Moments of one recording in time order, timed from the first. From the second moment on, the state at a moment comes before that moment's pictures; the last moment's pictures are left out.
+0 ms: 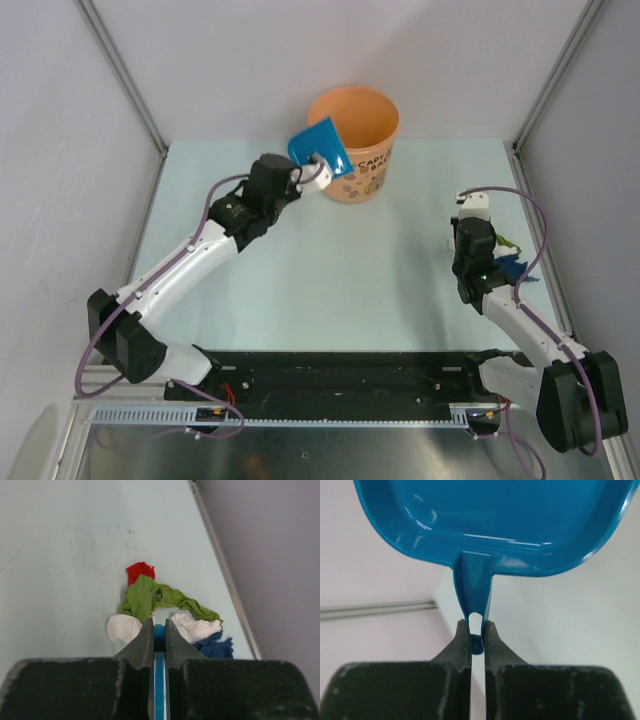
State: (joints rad) left arm -0.64 1.42 1.39 -0.42 -0.46 0.79; right arm 0.27 1.02 0.55 0.17 0.61 -0.14
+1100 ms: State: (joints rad) left arm -0.64 1.61 0.94 -0.60 -0.12 0.62; right arm 0.68 0.85 0.61 0.14 0.37 -0.04
